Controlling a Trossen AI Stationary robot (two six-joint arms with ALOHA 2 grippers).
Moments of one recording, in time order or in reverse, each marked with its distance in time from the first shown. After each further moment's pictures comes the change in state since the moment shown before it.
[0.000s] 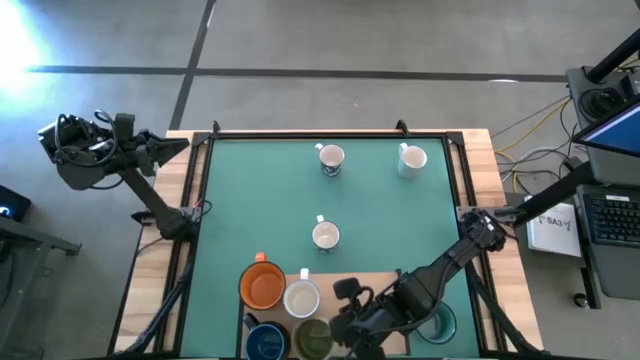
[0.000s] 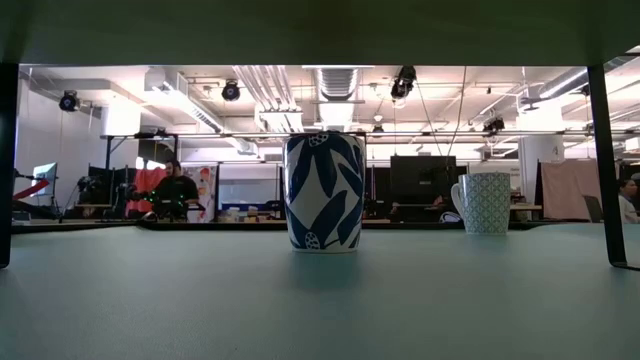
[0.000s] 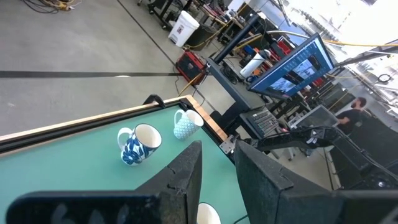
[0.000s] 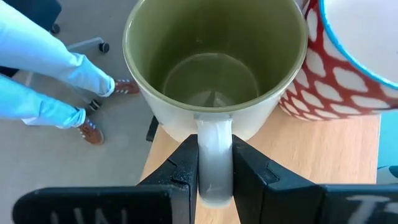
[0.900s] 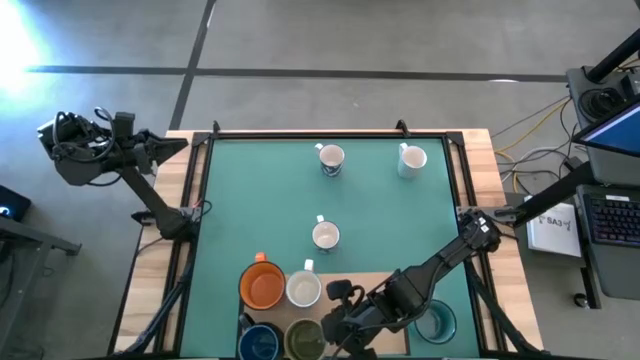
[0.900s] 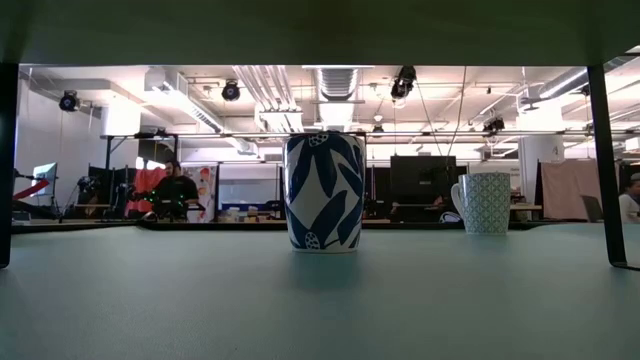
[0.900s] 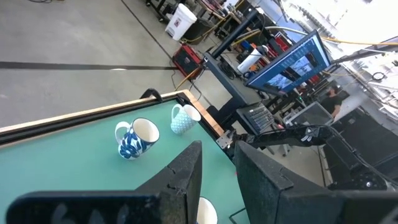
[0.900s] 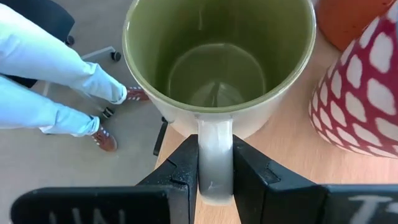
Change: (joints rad) left arm 0.000 -0.024 0.000 0.000 0.029 0.000; right arm -0.025 0.029 -0.004 0.066 -0.060 0.022
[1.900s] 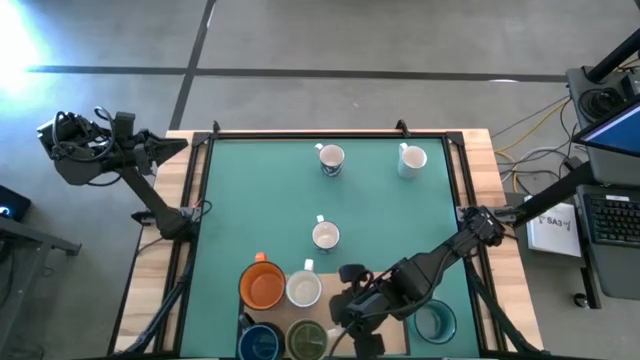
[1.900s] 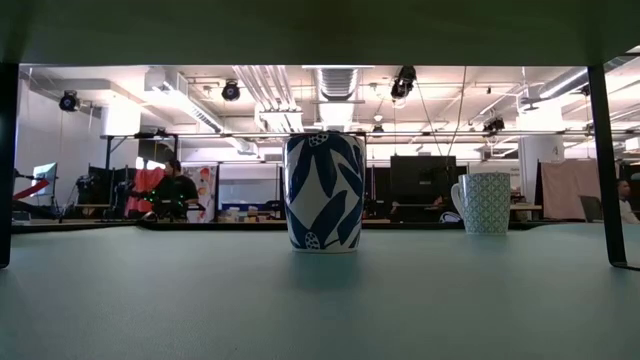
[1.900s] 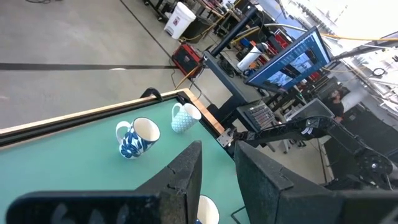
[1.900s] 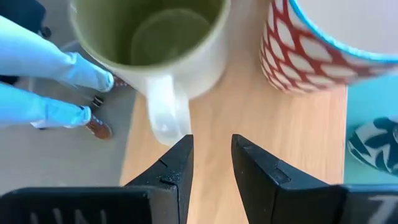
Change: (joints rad) left arm 0.000 -0.002 0.000 0.000 0.009 0.018; right arm -0.026 -0.041 0.041 -0.203 0.013 0.091
